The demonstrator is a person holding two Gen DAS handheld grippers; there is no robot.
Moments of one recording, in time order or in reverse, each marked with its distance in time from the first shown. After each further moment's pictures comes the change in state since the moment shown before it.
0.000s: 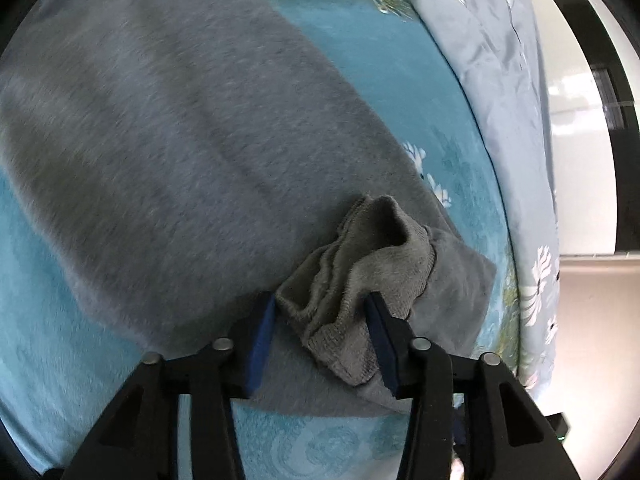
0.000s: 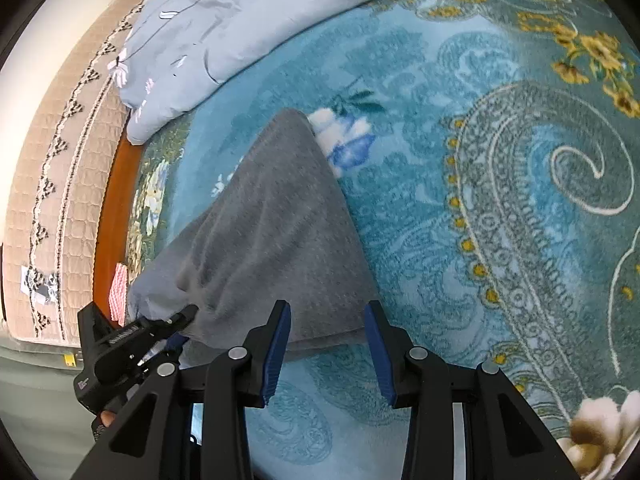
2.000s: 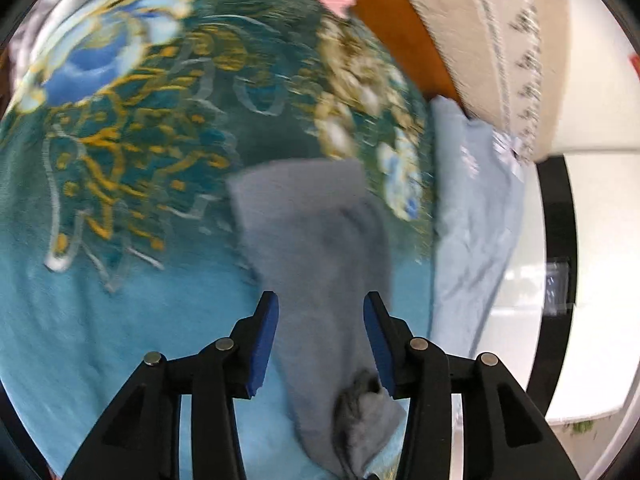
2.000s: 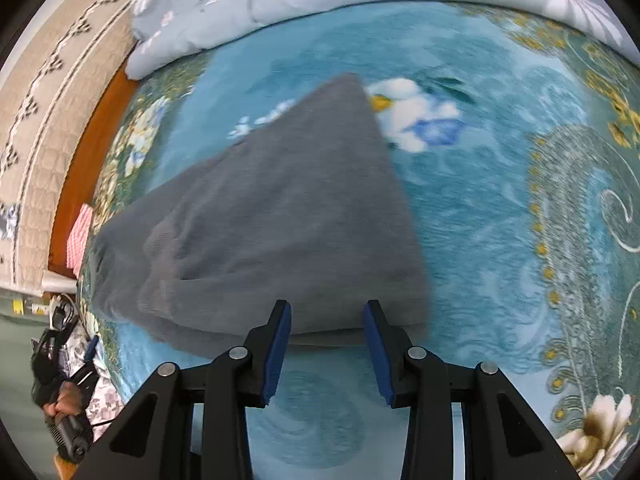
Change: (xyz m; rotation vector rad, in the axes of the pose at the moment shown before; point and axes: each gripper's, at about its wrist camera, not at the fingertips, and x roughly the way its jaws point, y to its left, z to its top) left arm -0.191 0.216 0.034 -0.507 -0.426 -0.262; right arm 0.043 0.080 -0.021 -0.211 0.075 -0.167
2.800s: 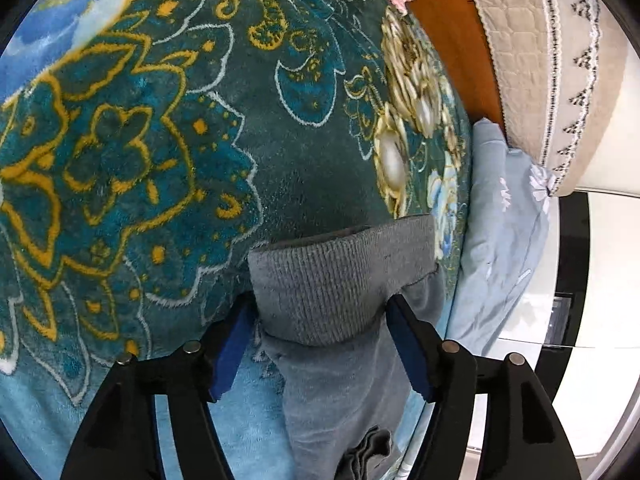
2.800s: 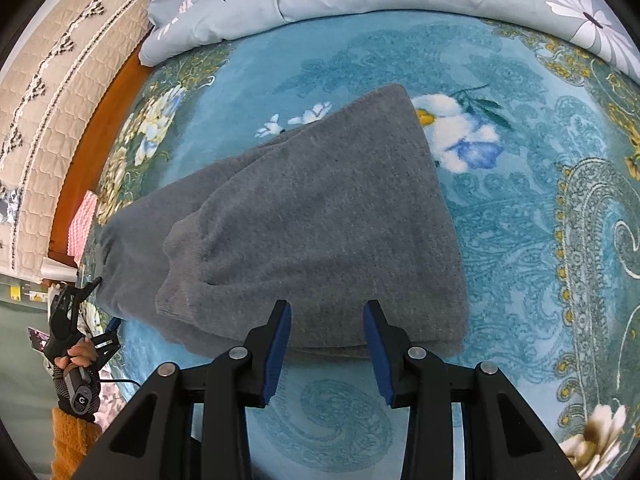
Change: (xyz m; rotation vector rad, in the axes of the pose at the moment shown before) left arm 0.085 0.021 0.047 -0.120 0.046 0.029; right arm 0.003 0.024 0.007 -0.036 0.013 -0.002
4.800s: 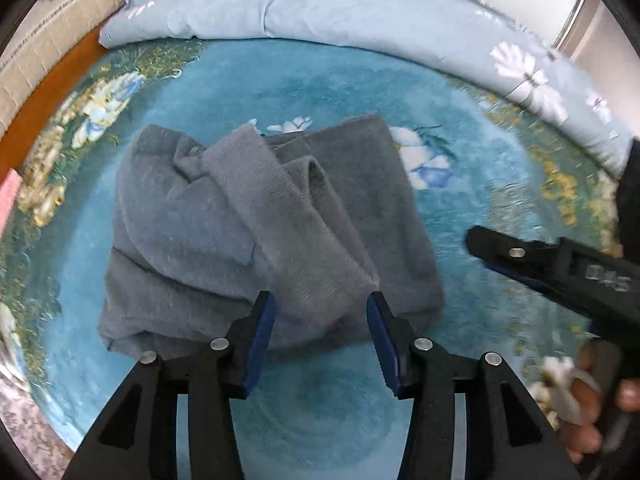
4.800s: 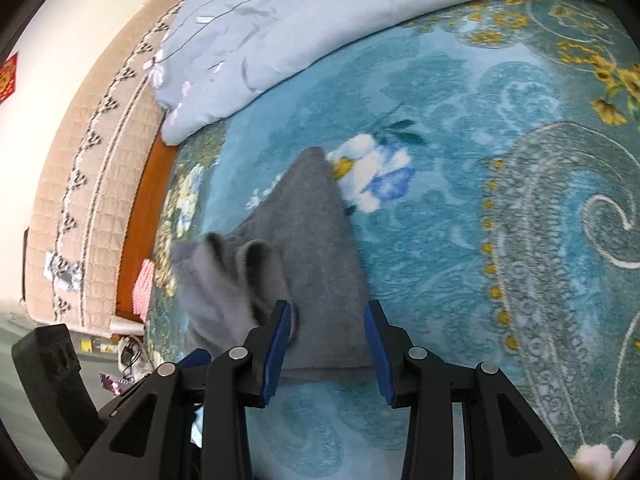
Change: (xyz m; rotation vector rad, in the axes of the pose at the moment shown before) left arm 0.067 -0.151 -0.431 1.420 0.307 0.418; right arm -0.033 -0.105 0.002 0.150 -0.138 0.293
